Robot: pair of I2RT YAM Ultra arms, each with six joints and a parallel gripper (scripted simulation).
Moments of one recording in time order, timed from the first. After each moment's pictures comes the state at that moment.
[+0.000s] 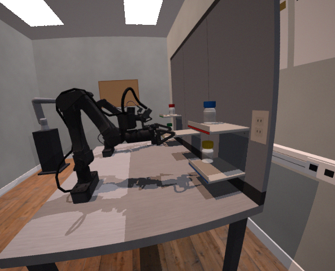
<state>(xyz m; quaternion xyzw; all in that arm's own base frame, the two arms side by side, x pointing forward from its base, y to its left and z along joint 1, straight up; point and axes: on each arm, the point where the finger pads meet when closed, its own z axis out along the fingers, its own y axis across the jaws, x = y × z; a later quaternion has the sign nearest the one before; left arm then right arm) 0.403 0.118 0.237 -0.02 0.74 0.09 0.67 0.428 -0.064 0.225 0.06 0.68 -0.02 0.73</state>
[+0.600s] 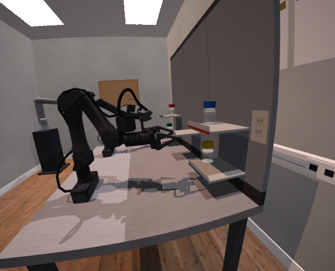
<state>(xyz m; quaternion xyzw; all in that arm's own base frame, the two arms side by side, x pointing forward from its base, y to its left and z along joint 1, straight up) 0.399 0.107 0.241 -0.02 0.77 0.08 0.63 0.423 -0.105 0.217 0.07 0.69 -0.03 0.72</state>
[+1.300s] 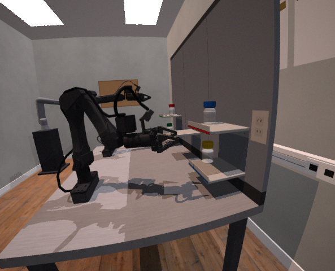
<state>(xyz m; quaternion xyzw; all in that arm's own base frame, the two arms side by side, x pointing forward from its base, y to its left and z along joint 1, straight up) 0.403 0.039 0.429 0.02 0.72 0.07 0.69 0.425 -0.150 0.220 0.09 0.69 -0.05 0.72</state>
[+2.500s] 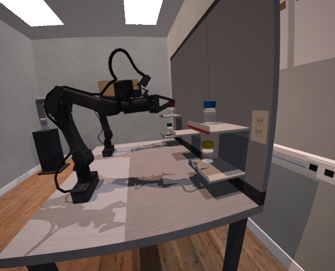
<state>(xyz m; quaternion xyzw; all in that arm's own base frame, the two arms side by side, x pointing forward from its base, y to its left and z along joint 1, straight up) 0.476 0.037 0.399 0.00 0.71 0.04 0.70 0.428 -0.092 0.355 0.07 0.68 -0.03 0.73</state>
